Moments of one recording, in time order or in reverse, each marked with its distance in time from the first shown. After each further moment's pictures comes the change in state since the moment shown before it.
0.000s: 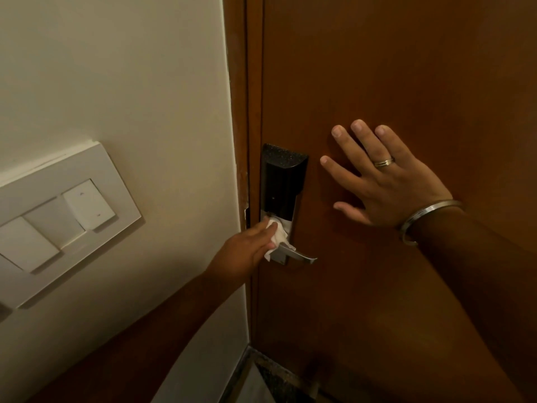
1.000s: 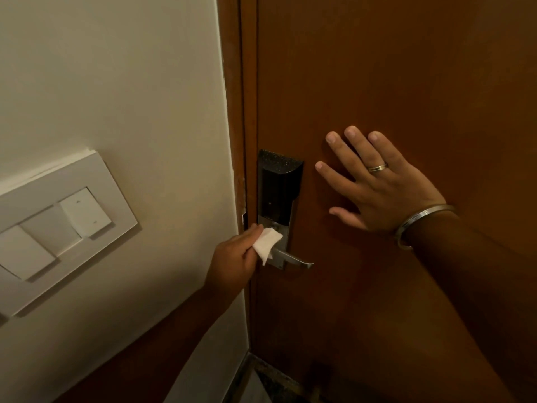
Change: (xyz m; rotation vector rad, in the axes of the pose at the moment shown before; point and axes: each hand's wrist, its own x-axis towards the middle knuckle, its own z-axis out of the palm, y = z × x) left_hand -0.007 -0.002 0.009 -0.133 0.222 -0.127; right_hand -0.001 0.003 -0.005 -0.028 0.004 -0.001
